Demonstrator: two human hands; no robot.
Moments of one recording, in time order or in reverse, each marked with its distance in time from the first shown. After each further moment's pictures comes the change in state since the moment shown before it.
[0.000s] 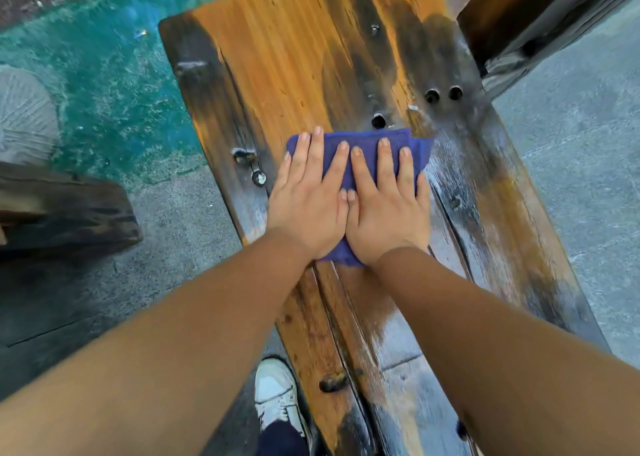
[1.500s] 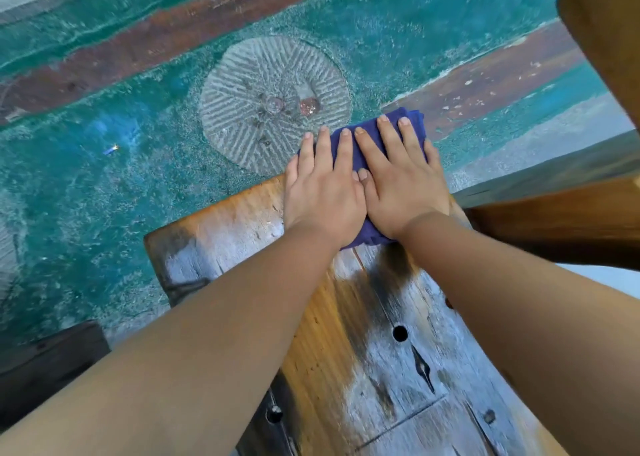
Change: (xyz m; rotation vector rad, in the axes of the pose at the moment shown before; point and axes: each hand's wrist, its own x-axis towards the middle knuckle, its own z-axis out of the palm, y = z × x) left_hand 0.293 -0.048 -0.064 -0.106 0.090 -0.089; right_hand 0.306 0.001 -0.099 -0.134 0.045 -0.079
